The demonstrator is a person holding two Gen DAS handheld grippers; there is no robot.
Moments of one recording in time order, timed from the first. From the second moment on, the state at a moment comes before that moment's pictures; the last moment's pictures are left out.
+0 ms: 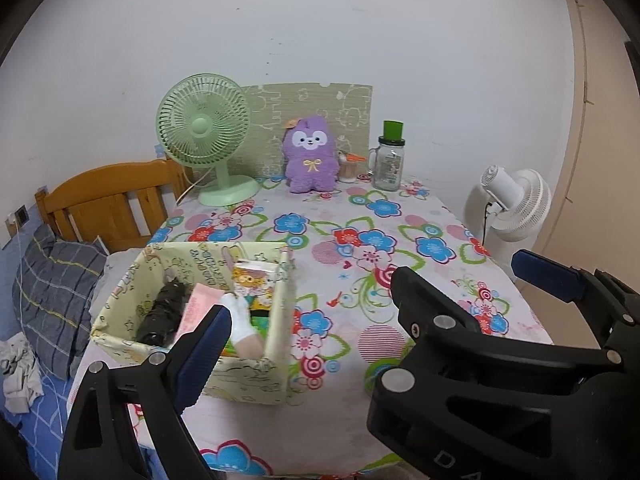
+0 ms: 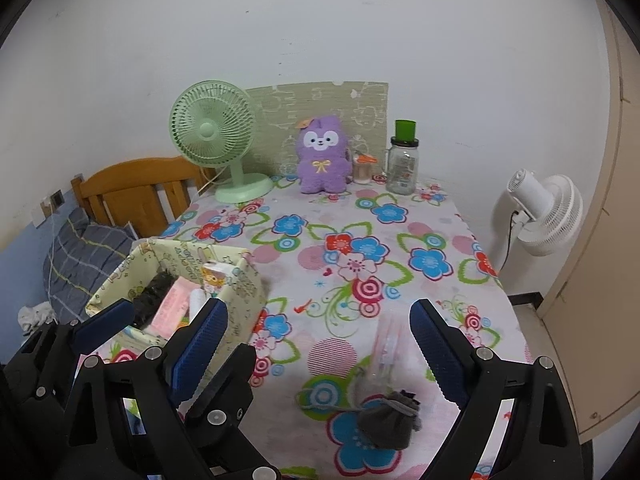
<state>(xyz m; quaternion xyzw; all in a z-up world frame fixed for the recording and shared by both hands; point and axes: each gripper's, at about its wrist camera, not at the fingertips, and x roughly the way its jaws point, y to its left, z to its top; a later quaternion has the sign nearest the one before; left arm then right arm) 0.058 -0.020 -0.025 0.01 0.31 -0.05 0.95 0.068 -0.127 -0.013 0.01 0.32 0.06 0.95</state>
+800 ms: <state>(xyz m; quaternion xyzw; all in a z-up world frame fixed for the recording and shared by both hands) 0.077 -0.077 -0.054 0.03 0.32 -0.10 0.94 0.076 -0.190 -0.044 0.04 0.34 0.01 0.94</state>
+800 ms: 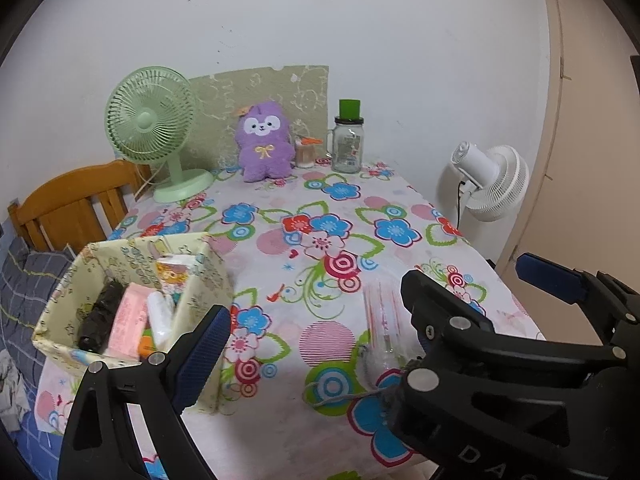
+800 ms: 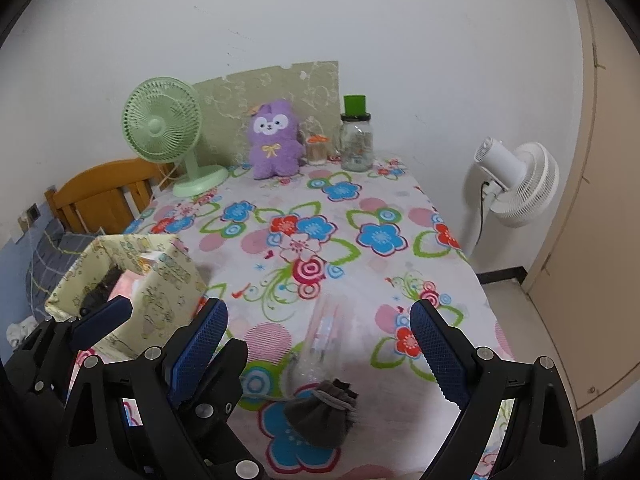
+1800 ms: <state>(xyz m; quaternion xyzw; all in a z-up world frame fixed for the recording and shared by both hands) 0.125 -0.135 -0.122 0.07 0.38 -0.12 0.91 0.103 -0.246 -0.110 0.05 0.38 -0.05 0.92</state>
